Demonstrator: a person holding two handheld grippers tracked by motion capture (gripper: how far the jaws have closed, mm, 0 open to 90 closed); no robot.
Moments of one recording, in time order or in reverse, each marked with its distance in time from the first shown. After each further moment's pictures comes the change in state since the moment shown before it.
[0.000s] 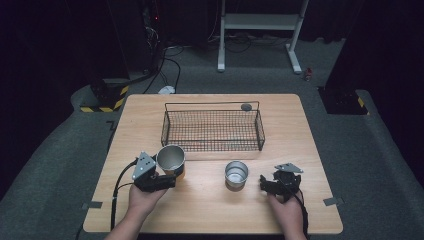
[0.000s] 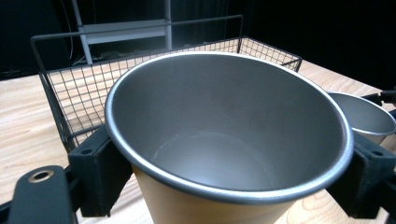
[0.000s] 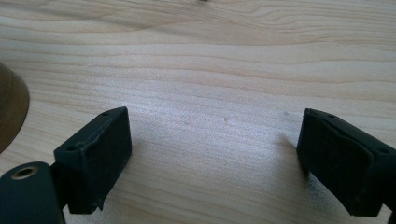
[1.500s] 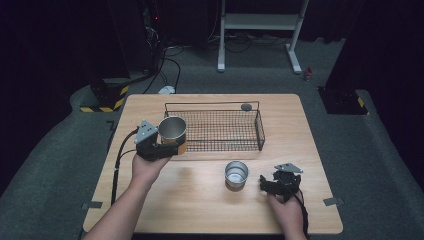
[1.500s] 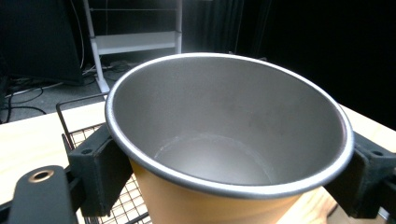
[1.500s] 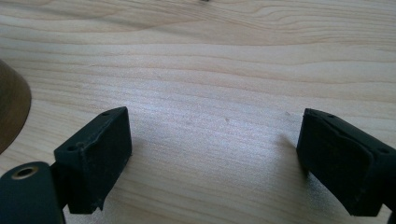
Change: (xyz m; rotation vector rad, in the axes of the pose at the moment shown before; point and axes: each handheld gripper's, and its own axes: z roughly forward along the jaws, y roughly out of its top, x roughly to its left) left arm 0.033 0.066 0.038 -0.027 0.031 -0.044; right arm 0.000 0.000 0.000 -0.001 0.004 -0.007
